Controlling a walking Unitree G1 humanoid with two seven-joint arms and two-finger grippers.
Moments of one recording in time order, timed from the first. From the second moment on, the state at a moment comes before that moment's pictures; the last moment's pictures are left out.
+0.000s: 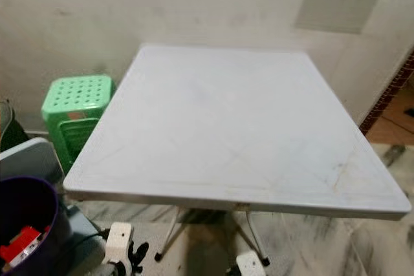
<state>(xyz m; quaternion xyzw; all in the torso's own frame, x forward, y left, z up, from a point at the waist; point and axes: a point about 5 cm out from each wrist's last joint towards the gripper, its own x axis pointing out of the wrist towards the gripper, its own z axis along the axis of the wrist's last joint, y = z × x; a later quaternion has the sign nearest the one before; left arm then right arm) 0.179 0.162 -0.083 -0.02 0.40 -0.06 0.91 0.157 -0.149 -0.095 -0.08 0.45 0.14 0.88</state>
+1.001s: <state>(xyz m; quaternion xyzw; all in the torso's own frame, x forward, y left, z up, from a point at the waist) 0.180 0.153 -0.083 -0.02 0.41 -0.08 0.91 0.155 -0.157 -0.095 -0.07 0.45 0.14 0.88</state>
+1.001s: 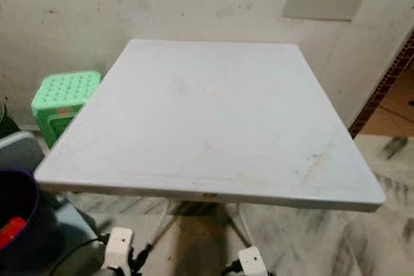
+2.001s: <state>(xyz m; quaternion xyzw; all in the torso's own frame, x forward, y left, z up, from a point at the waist) 0.182 0.154 -0.083 -0.03 0.41 -0.07 0.91 0.157 -0.157 -0.095 -0.08 0.45 0.13 0.88</state>
